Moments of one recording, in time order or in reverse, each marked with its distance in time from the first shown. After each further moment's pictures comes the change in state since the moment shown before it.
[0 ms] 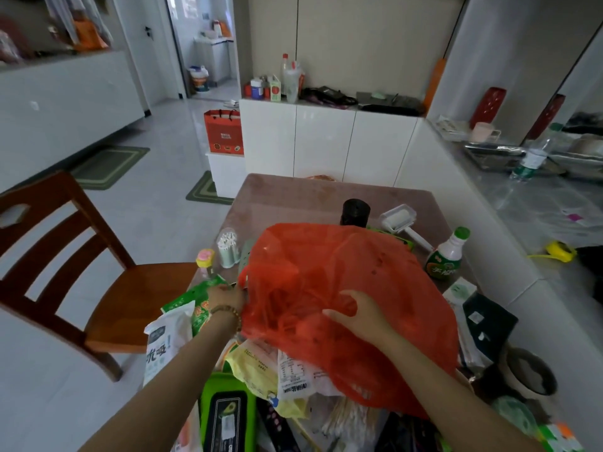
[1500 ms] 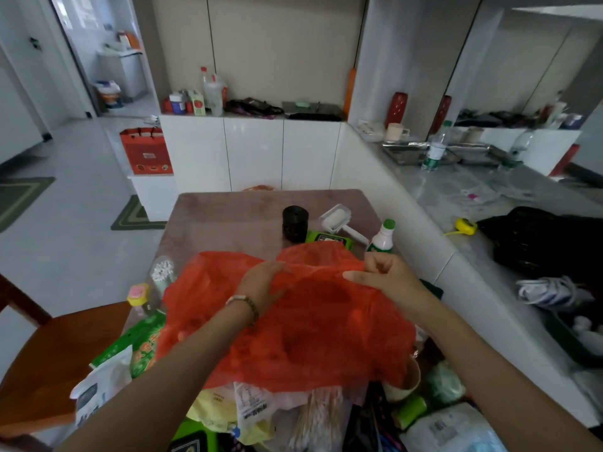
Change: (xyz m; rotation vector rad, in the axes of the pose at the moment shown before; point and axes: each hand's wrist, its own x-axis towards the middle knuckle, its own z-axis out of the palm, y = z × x) left_hand -0.021 0.049 0.097 0.654 -0.594 1.175; right_hand -0.059 -0.002 -0.133 0.679 0.111 -0.198
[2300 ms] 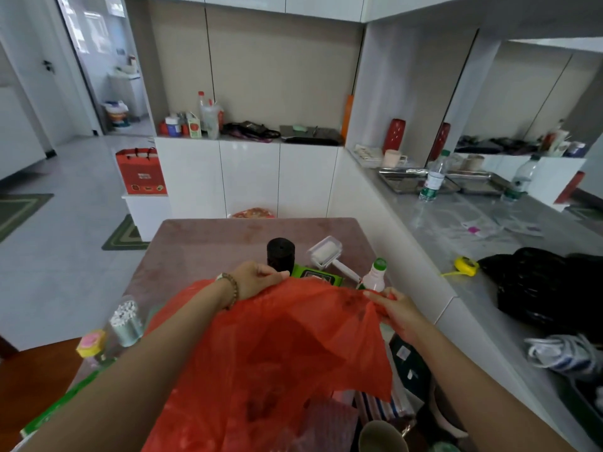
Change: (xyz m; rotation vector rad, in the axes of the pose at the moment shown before) left_hand 0.112 0.030 -0.039 -0.417 -0.268 -0.230; right_hand 0.098 0.083 -0.100 0.197 0.345 0.420
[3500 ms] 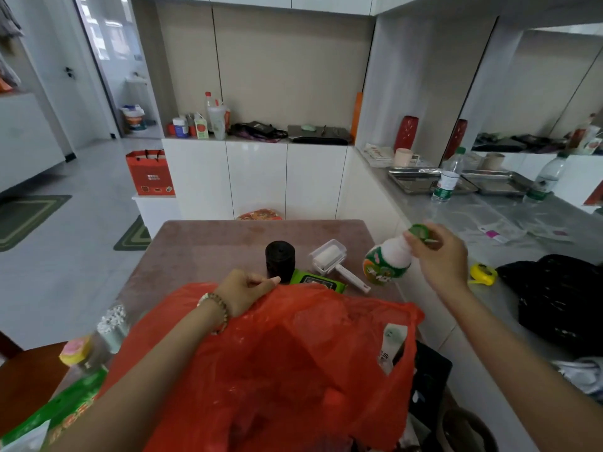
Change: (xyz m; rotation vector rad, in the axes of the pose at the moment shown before) left_hand 0.005 0.002 0.020 -0.127 0.233 -0.009; right_hand 0.034 -0.090 -0.037 -0.352 0.445 -0.674
